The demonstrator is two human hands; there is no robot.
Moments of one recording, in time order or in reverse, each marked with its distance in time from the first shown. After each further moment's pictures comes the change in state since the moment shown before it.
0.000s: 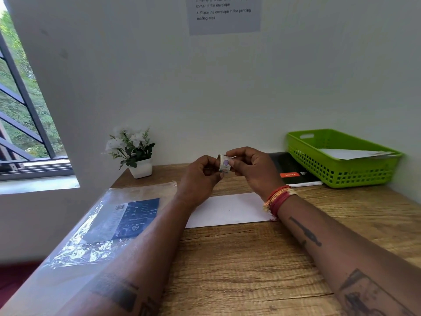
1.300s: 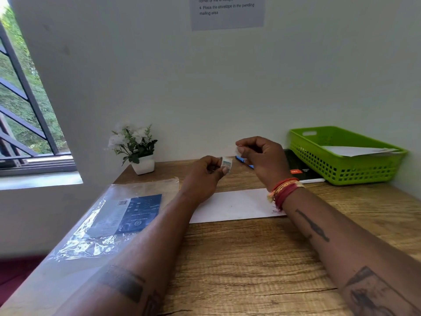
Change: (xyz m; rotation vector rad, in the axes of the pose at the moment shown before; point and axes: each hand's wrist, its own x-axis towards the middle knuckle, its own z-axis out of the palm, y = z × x) left_hand 0.003 -0.006 0.004 0.136 0.011 -0.057; right_hand 0.009 -0.007 -0.008 0.015 0.155 -0.075
